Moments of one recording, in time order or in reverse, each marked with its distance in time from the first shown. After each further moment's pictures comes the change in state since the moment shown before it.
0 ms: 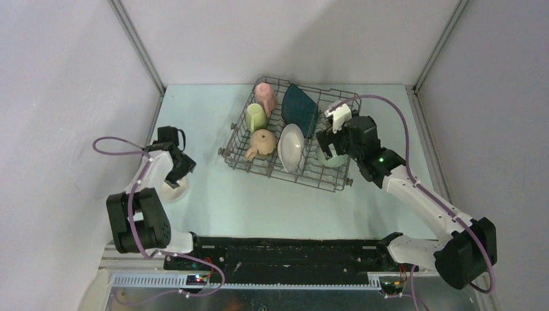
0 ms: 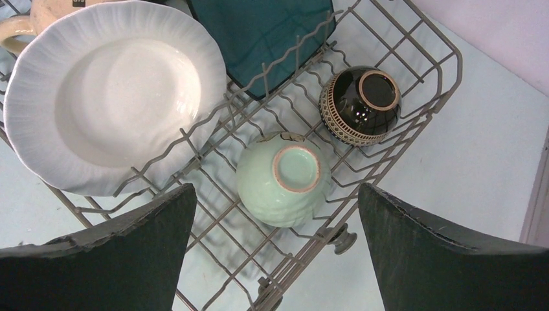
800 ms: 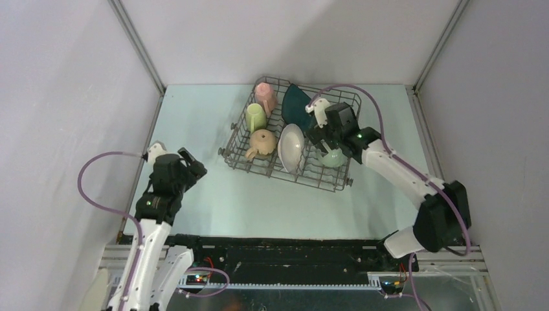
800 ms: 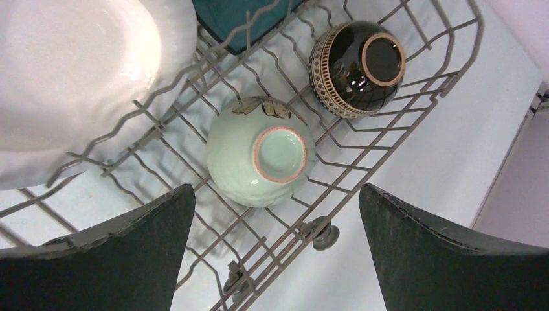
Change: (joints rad) left arm -0.302 -0.756 -0.202 0.026 -0.010 0.059; right arm 0.019 0.325 0.257 -0.244 0.113 -0.103
